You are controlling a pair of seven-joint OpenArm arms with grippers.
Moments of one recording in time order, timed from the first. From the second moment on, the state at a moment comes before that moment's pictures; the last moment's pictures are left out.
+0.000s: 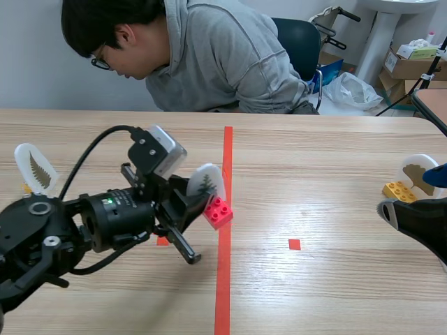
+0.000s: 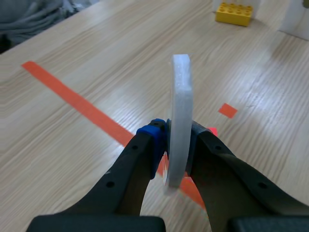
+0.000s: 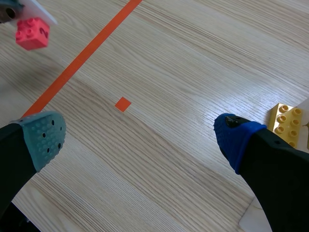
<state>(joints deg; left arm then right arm) 4.0 -15.9 18.0 83.0 -0.5 -32.1 -4.1 -28.1 34.5 22.0 103.2 40.8 45.3 -27.8</state>
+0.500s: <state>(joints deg) 11.2 -15.9 -6.6 85.8 -14.9 -28.3 5.1 -28.1 33.1 22.0 103.2 40.8 45.3 -27.7</state>
